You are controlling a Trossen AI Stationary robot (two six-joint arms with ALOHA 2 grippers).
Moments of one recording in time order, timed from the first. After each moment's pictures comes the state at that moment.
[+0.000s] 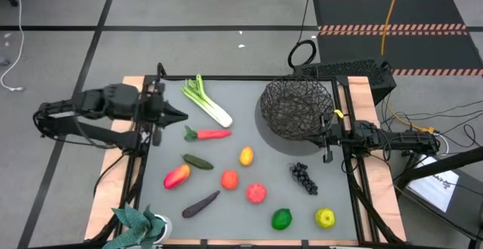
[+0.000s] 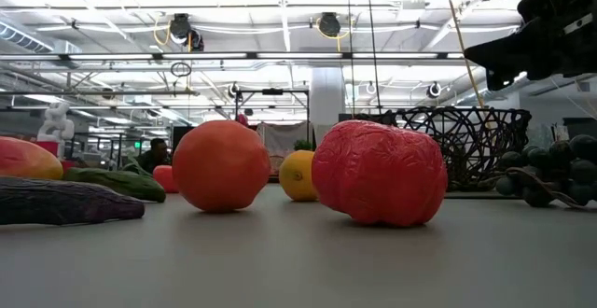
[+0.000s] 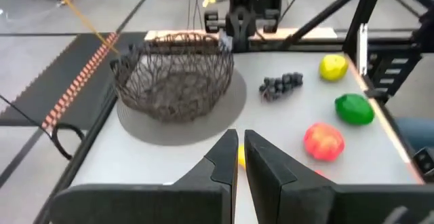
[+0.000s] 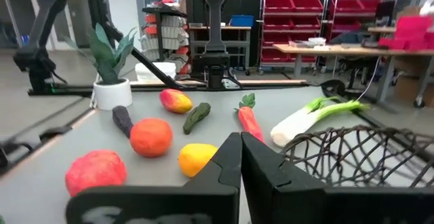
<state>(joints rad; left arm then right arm) -0.02 0.82 1.14 -0.72 -0.06 0.02 -0.01 0.02 0.01 0.01 0.00 0.04</state>
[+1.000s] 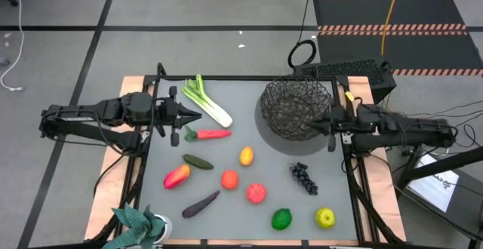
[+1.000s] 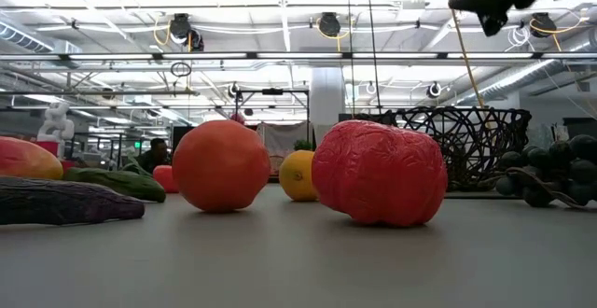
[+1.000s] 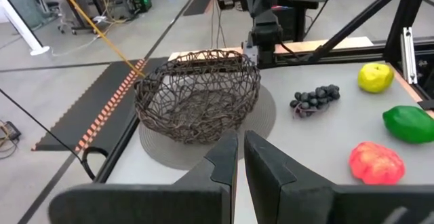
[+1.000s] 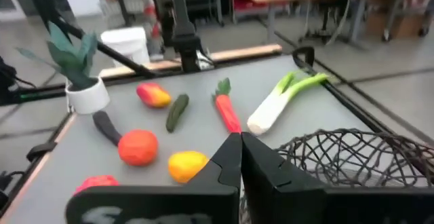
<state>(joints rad) 0.00 0.83 0.93 -0.40 -0.14 0.11 -0.01 0.46 0.57 -0.36 0.11 0.14</state>
